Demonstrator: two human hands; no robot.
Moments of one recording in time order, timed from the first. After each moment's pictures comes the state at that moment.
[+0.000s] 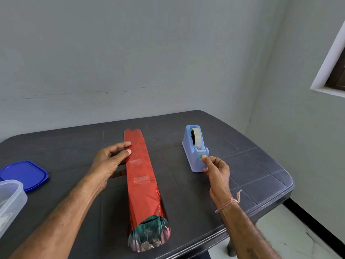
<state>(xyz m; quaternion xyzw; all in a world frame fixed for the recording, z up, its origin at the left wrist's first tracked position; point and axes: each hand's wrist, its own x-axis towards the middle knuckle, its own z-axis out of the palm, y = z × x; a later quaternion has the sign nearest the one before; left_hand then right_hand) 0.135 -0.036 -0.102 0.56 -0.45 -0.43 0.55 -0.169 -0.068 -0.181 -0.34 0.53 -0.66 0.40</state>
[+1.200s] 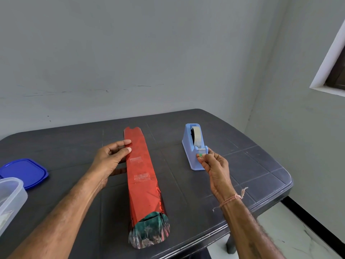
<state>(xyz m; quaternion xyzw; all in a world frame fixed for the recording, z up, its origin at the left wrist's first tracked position) 0.133 -0.036 -0.101 0.55 -0.44 -0.45 0.56 -0.174 -0.065 -0.166 -0.35 0.42 -0.66 0.51</state>
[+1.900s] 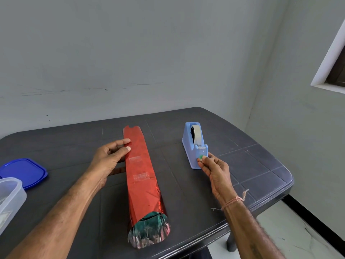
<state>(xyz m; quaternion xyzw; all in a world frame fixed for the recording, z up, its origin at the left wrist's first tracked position) 0.134 -0.035 -0.101 0.55 -0.43 -0.45 0.56 -0.181 -0.068 -0.186 -0.31 0.42 -0.65 0.55</state>
